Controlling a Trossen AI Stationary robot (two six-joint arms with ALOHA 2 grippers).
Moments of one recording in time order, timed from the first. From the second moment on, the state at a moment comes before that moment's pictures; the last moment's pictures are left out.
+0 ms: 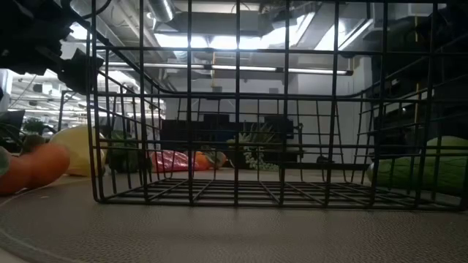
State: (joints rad) left arm -0.16 0.01 0.01 0.04 0.09 -0.25; right arm 0.10 0.00 0.01 0.02 0.00 0.15
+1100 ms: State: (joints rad) left arm -0.16 0.01 0.01 0.04 0.09 -0.25; right arm 0.10 0.00 0.01 0.13 0.35 0.26
